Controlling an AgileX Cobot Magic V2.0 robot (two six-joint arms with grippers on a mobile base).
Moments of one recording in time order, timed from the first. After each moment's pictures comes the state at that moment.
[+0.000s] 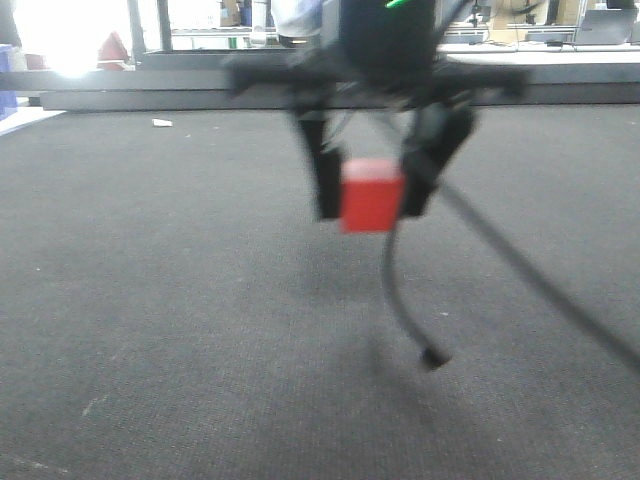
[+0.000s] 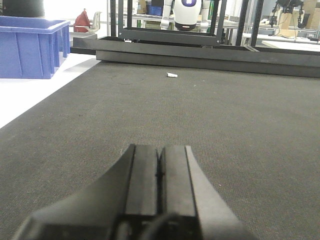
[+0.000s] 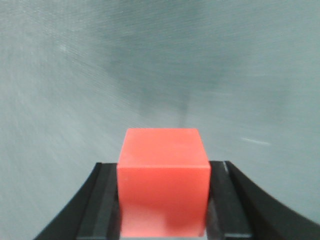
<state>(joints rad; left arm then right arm) -0.03 -0.01 0.03 0.00 0.01 -0.04 0.65 1.77 -1.51 0.01 1.19 0.58</state>
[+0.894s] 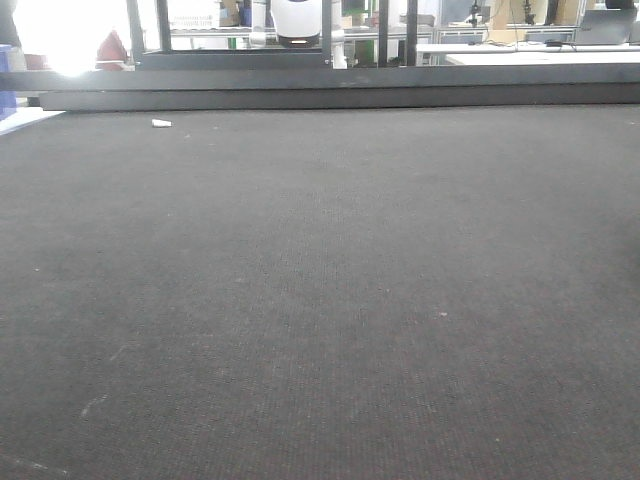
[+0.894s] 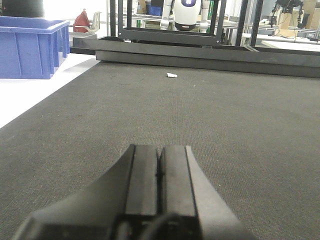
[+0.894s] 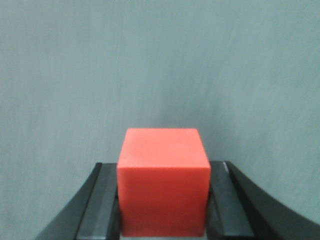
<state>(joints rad) -0.03 -0.01 0.03 0.00 0.01 -0.04 -0.02 0.94 -0.65 0.10 0.39 0.02</state>
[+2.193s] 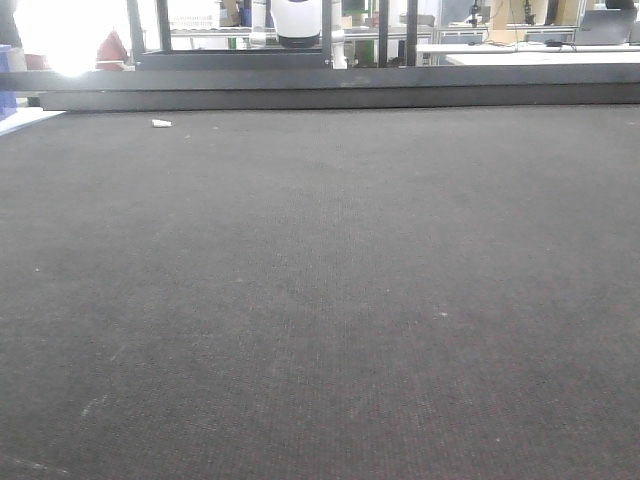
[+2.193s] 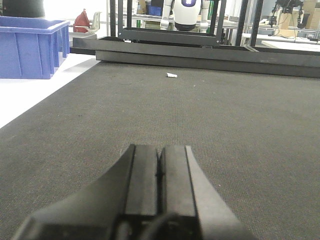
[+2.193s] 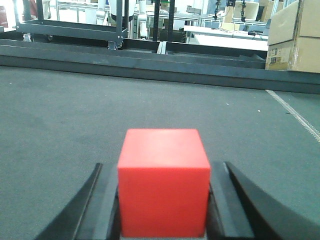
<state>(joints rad) -0.03 -0.01 0.03 0.00 0.01 -0.04 -0.02 0.20 -0.32 -0.04 0.22 0.02</state>
